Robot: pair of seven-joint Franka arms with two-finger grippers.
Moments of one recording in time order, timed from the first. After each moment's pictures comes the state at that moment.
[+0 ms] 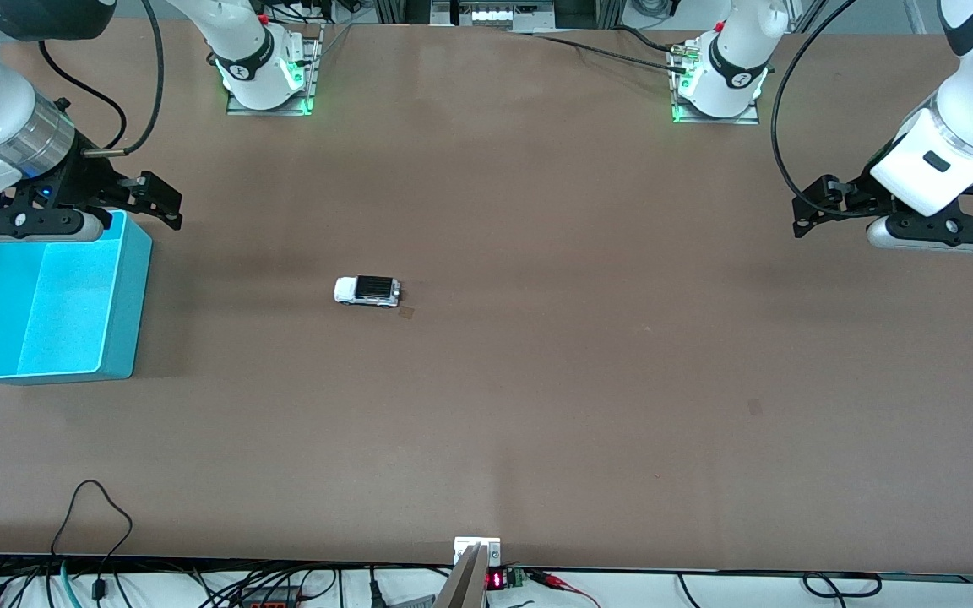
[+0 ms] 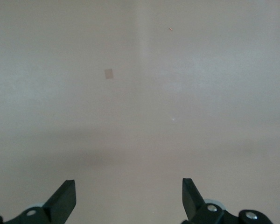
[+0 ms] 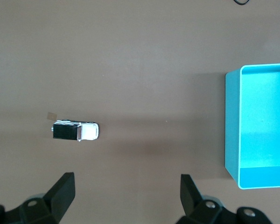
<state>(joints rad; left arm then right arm) -0.03 0.01 -0.10 -1.65 -0.03 1.69 -0.10 0.10 0.01 0.06 -1.69 0.00 1.71 0.16</state>
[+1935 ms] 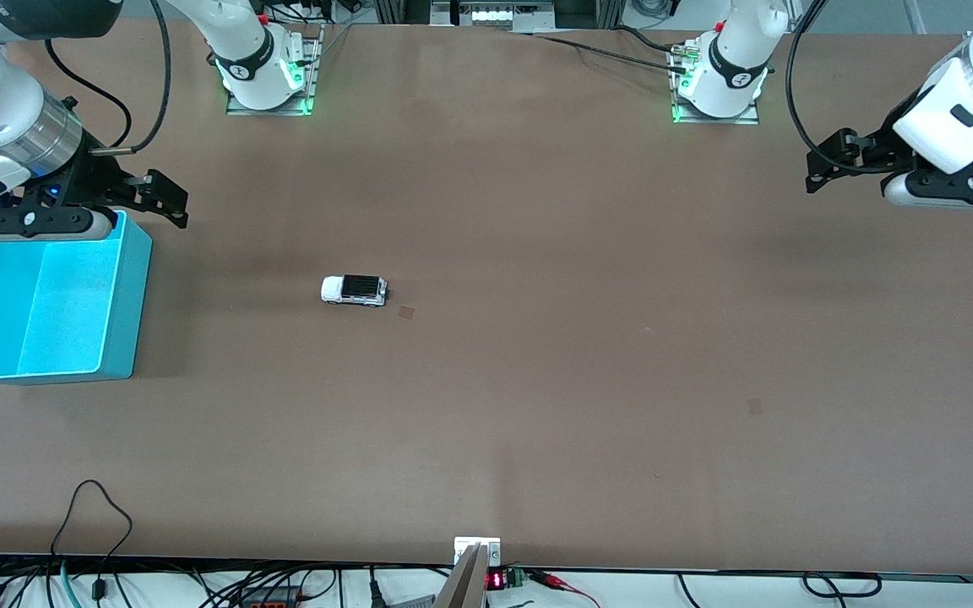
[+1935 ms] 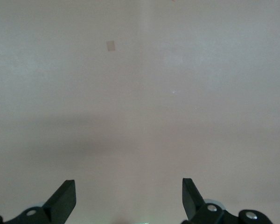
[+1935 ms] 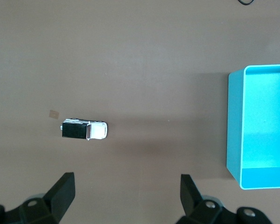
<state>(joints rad) -0.03 -0.02 -0.10 -1.59 -0.04 1.50 -0.10 0.11 0.01 0.06 -1.69 0.00 1.70 0.15</state>
